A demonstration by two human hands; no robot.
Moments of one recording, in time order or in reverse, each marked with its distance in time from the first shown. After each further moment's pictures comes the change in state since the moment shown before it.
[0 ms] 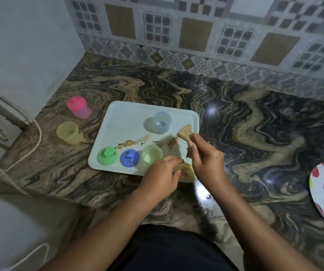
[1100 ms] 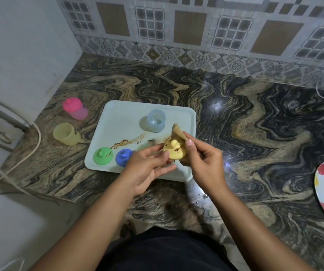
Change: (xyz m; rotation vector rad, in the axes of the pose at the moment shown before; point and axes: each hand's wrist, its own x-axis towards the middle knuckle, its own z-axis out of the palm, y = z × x) left_hand 0.012 0.031 -0.040 -1.425 0.031 -0.697; right_hand -0.002 -0.027 -0.021 0.568 -0.092 0.452
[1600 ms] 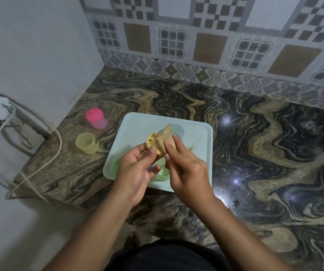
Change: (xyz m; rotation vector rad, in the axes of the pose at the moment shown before) left_hand -0.024 0.046 -0.036 -0.023 0.057 0.304; right_hand -0.005 -0.013 0.080 -0.428 -0.132 -0.609
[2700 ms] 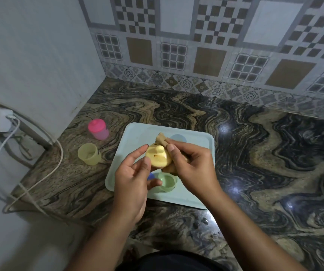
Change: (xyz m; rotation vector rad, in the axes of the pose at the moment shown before) left_hand -0.011 0.009 -0.005 0.100 0.105 0.214; right_hand 0.046 -0.018 -0.004 0.401 -0.045 0.428
